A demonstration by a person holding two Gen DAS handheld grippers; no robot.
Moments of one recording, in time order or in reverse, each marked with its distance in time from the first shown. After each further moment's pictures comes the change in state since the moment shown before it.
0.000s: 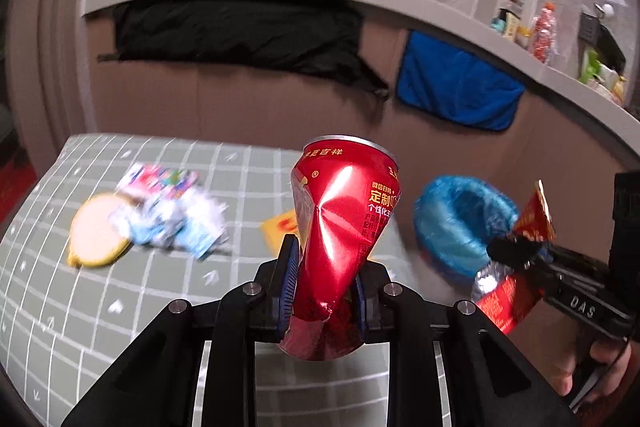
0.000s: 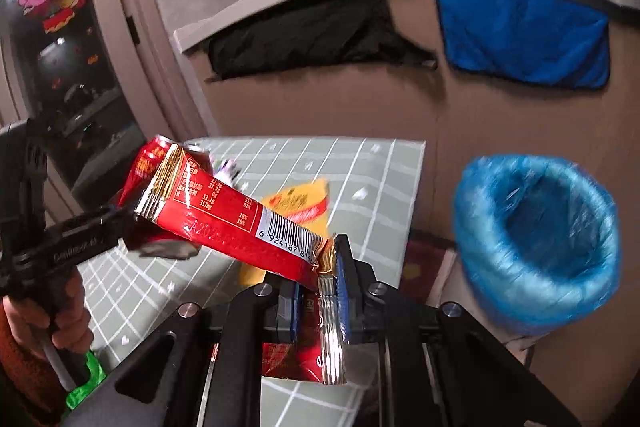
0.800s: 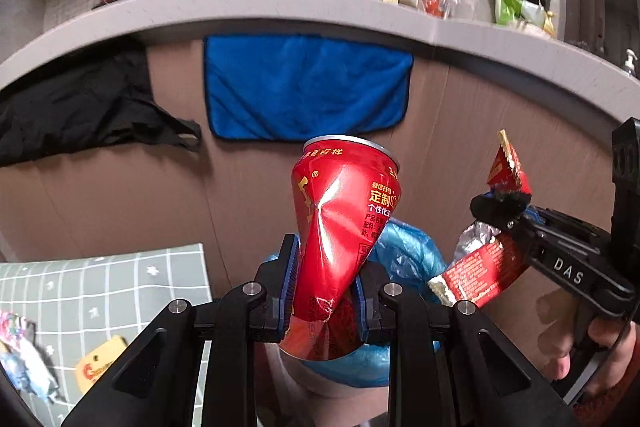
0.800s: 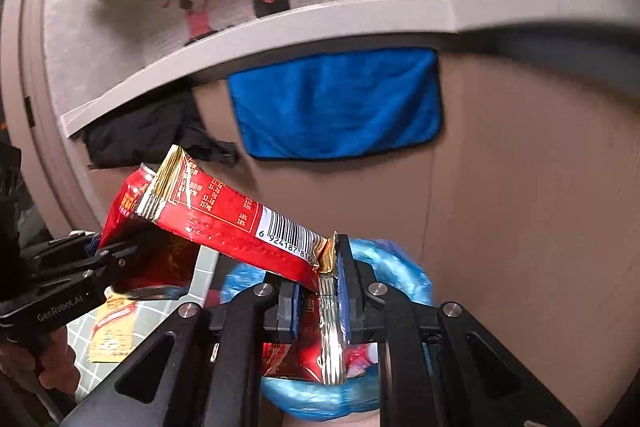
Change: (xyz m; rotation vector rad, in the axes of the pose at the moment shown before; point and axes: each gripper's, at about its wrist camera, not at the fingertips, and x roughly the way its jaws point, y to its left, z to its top) left arm 0.135 -0.209 0.072 0.266 0.006 -0.226; right arm -0.054 -0.195 0.048 0.153 -0.168 -0.353
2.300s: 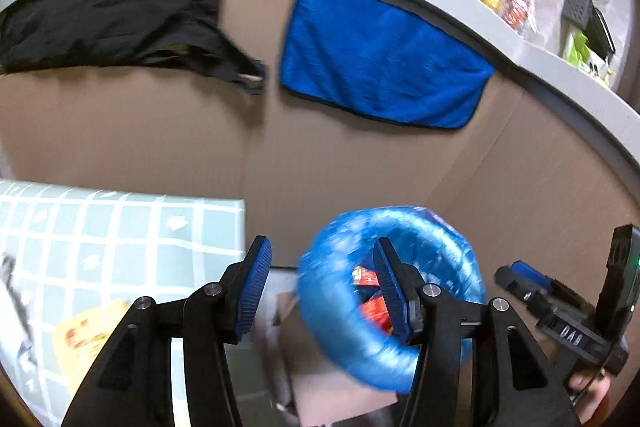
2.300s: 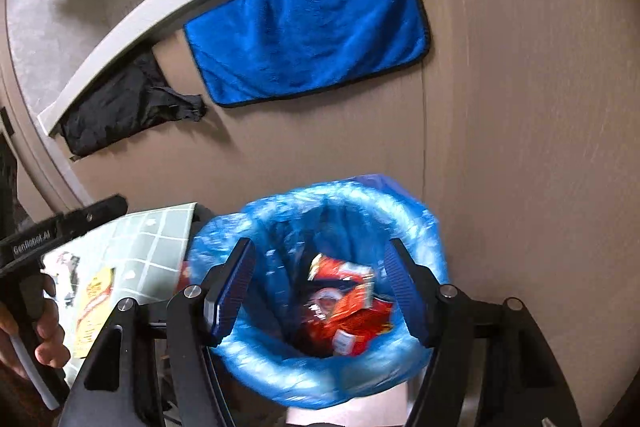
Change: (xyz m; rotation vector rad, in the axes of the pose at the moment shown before) left arm 0.007 0.089 -0.020 -0.261 0.073 0.039; right arm 0.044 -0.001 -0.033 0.089 0.147 0.027
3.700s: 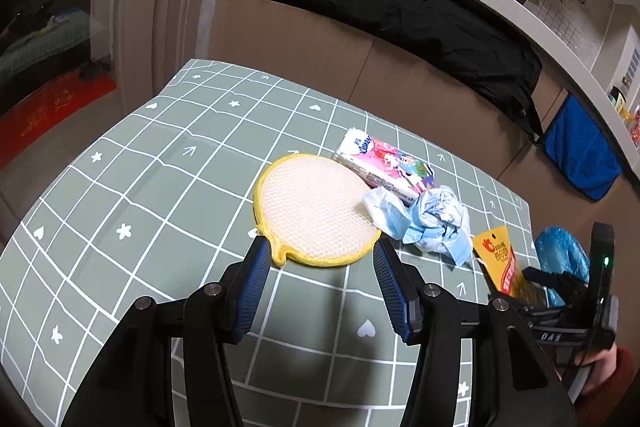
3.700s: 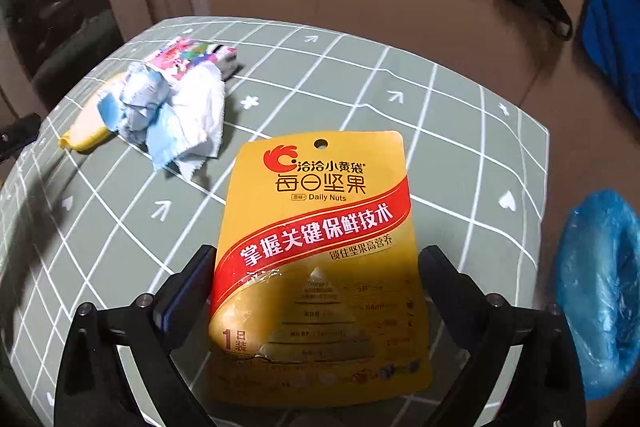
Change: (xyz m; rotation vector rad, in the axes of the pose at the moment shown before) left arm -0.214 0.335 -0.134 -0.344 -0.076 0.364; right arm 0.121 0.338 -0.129 -0.535 0.388 0.179
